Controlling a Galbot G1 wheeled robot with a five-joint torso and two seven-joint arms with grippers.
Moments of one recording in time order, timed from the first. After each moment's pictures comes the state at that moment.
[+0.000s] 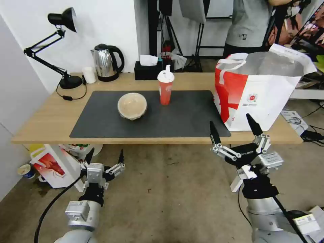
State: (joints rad) left arm 1.80 -1.50 -0.55 -2.30 0.00 0.00 0.00; right arm -1.77 1.23 0.43 2.45 0.14 0.32 0.08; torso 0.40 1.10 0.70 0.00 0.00
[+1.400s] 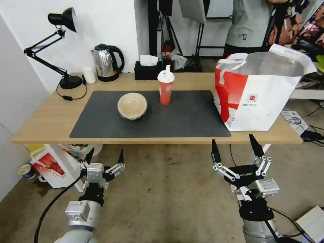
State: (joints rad) left arm 1.80 -1.50 -0.55 -2.30 0.00 0.00 0.00; right arm -1.90 1.25 0.38 2.36 -0.02 0.56 0.20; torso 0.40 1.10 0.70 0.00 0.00
